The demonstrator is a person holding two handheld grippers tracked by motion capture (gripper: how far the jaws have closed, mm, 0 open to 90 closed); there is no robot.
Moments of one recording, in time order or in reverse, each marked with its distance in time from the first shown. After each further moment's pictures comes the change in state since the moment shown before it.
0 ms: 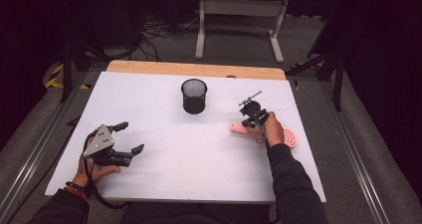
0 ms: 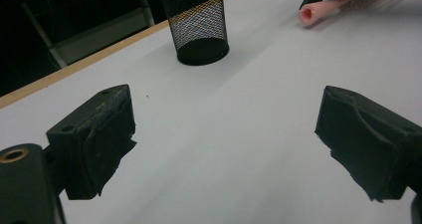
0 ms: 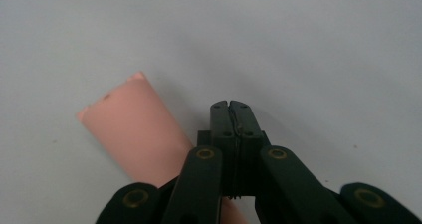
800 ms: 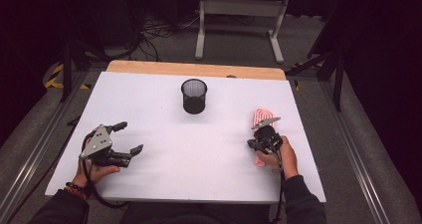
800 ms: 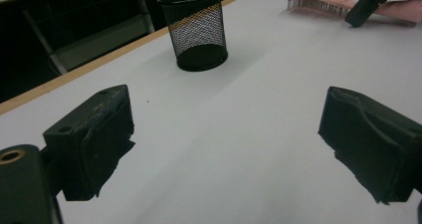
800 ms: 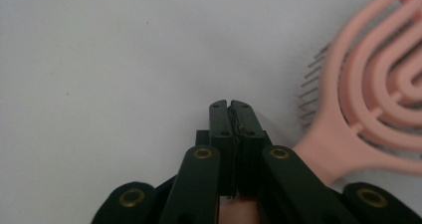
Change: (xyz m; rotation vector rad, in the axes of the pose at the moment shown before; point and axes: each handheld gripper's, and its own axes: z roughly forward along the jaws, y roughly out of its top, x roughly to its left) left arm 0.001 0.000 -0.003 -0.024 0.002 -0.002; right arm 0.023 -0.082 -0.029 -0.143 0.085 0.001
